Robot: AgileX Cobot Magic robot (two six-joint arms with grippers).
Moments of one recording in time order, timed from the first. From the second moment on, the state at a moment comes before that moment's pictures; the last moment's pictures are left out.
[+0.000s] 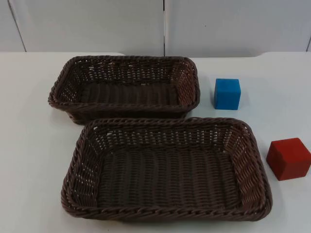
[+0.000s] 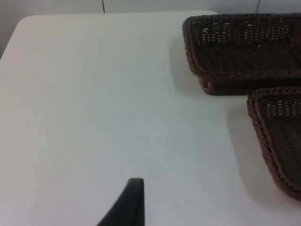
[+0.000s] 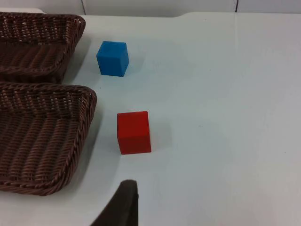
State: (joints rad) right arm 0.13 0.00 -0.52 0.01 1.08 0.01; left arm -0.01 0.01 -0.50 -0.06 1.07 0.02
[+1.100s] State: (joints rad) right arm 0.13 0.00 -0.52 0.01 1.08 0.01; left arm -0.01 0.28 -0.63 -0.31 0.97 0.15
